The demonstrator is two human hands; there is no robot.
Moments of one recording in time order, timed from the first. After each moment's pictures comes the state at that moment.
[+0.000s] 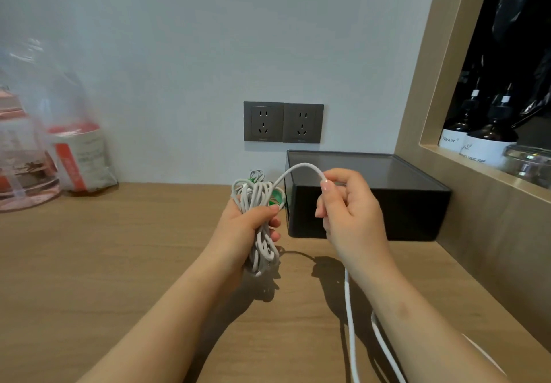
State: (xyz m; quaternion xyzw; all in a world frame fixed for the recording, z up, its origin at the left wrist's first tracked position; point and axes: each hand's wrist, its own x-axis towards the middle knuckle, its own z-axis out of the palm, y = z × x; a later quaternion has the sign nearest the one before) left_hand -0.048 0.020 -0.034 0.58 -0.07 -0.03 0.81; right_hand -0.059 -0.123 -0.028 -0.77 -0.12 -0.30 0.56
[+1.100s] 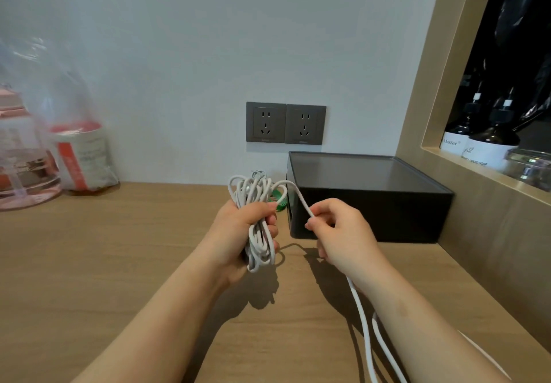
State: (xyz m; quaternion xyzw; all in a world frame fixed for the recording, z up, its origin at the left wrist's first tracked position) left_hand -0.040 0.029 -0.033 0.51 -0.07 -0.10 0.85; right_hand -0.050 -0.124 -0.040 -0.86 -0.03 -0.14 0.49
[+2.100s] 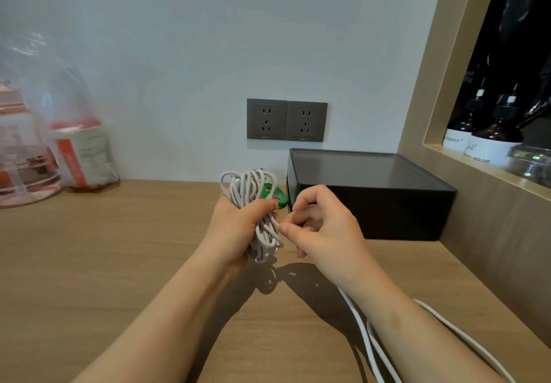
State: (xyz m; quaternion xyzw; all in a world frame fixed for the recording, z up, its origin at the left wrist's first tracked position) left_hand -0.034 0.028 -0.039 0.60 -0.07 0.05 0.79; right_hand -0.070 -0.105 -0.030 -0.82 -0.15 -0.15 0.53
